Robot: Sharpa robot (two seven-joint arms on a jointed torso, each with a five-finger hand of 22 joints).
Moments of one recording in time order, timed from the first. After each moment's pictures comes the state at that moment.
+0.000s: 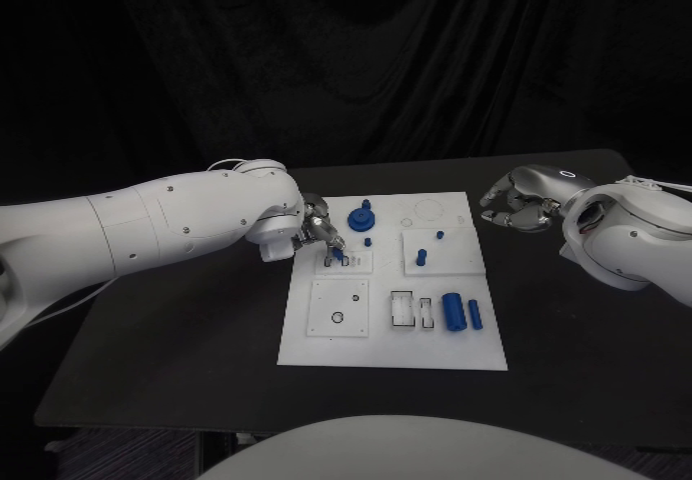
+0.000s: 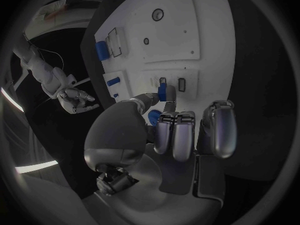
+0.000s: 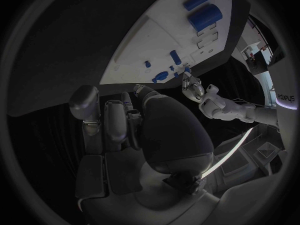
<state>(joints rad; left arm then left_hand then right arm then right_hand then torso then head) 1.35 -0.58 -0.21 1.28 -0.83 0.13 -0.57 1.13 -0.05 0.45 0.10 0.46 1.05 0.05 0.13 1.07 1.47 -0.02 1.57 1.31 1.47 -0.06 1.57 1.31 0.05 1.44 0.04 1.35 1.31 1.38 -1.00 -0.25 1.59 -1.46 -0.29 -0.25 1.39 -0.01 0.25 0.21 0.32 0.84 0.13 0.11 0.16 1.45 0.04 1.45 1.31 1.47 -0.05 1.22 1.23 0.10 1.39 0.07 0.93 1.31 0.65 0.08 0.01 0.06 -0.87</state>
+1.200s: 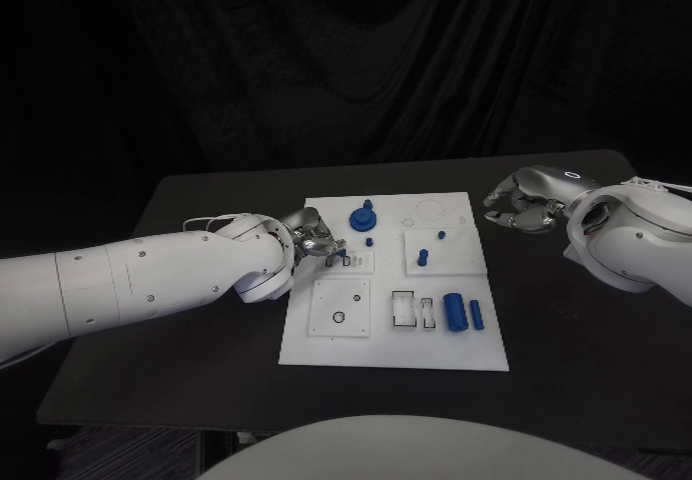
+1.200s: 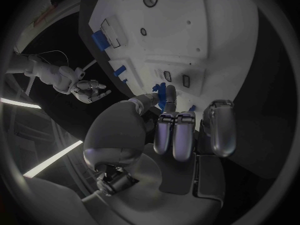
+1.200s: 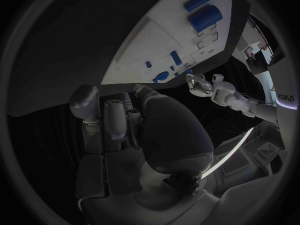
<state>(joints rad) 1.22 -0.73 -0.21 1.51 -0.99 -0.36 -0.42 1.10 -0.05 0.51 0.08 0.40 1.05 0.06 0.14 1.09 1.47 -0.02 1.57 1.31 1.47 -0.06 1.57 1.31 0.05 1.44 0.04 1.34 1.31 1.38 -1.01 -0.25 1.60 -1.46 -0.29 -0.25 1.39 -0.01 0.26 0.20 0.32 0.84 0.14 0.10 0.16 1.45 0.03 1.45 1.31 1.46 -0.04 1.21 1.23 0.10 1.38 0.07 0.92 1.31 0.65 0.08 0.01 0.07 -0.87</state>
